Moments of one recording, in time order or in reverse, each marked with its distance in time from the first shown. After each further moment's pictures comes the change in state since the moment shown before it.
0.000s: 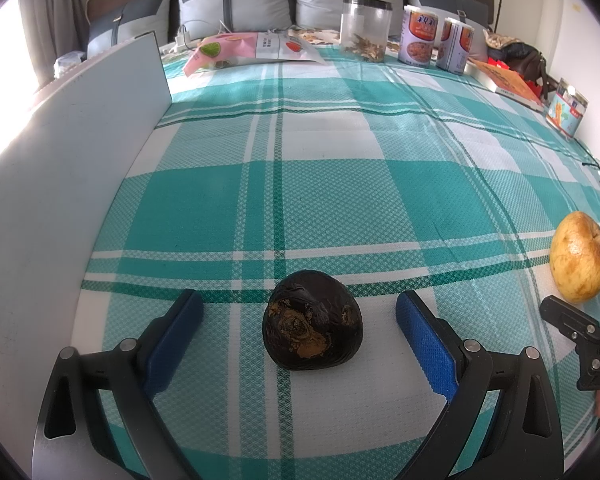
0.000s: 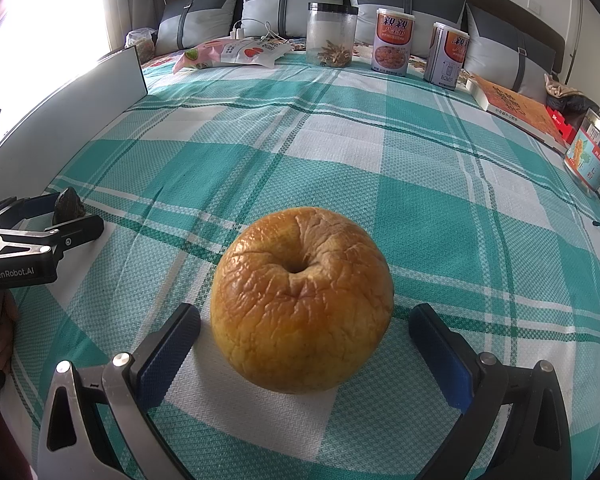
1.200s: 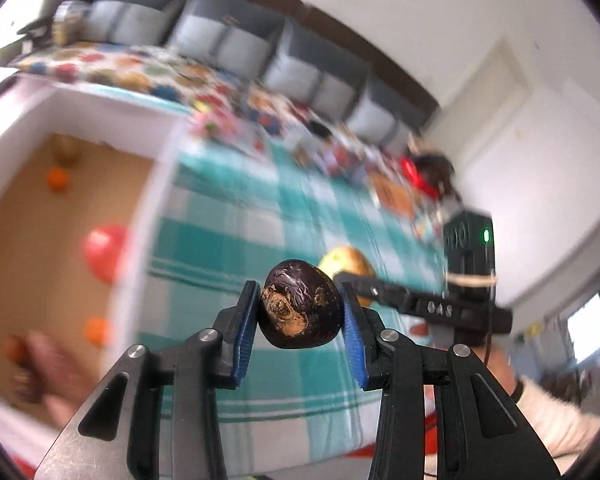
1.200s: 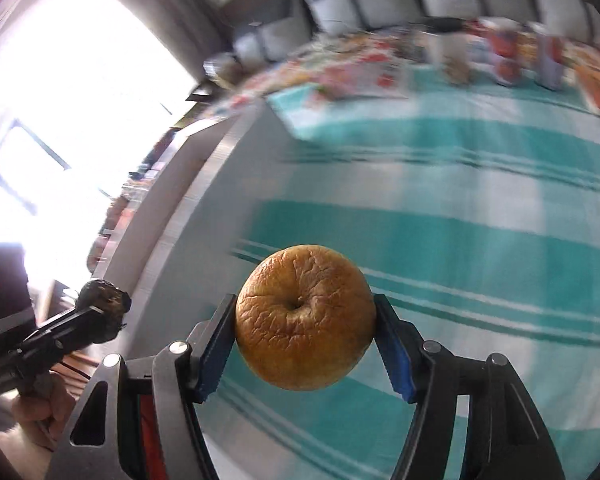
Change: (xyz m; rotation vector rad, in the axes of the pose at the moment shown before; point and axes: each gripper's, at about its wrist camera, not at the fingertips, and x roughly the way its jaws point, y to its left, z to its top) left arm -0.225 0.135 0.026 -0.317 -0.126 -0.455; right arm -0.087 0.096 0.103 0.141 0.060 0.579
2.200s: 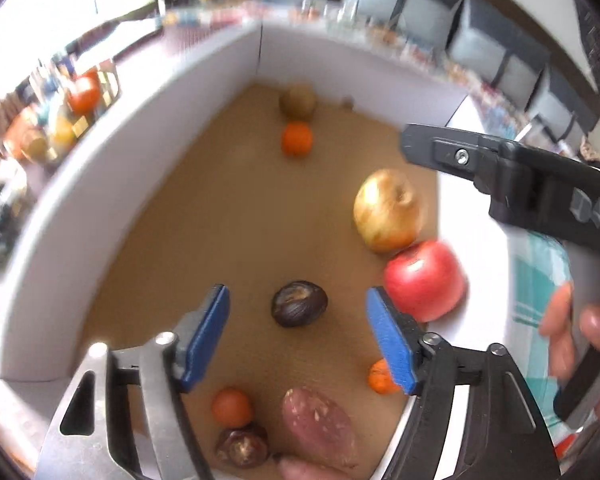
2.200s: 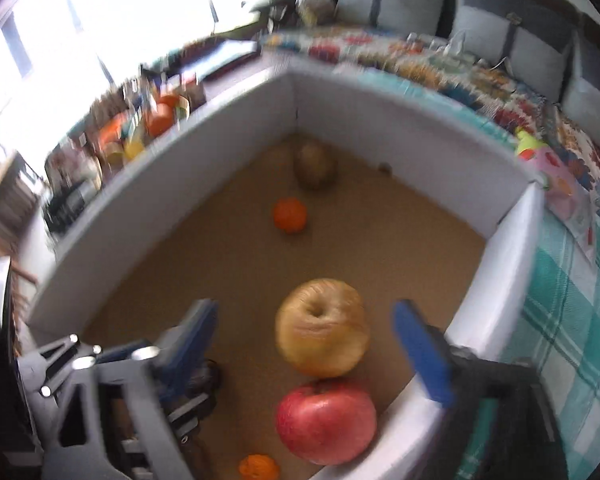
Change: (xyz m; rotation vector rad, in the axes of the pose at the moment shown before) left arm 0.031 0.167 0.014 -0.099 0.106 0.582; right arm 0.230 0.208 0.098 -0.407 0.095 -0.228
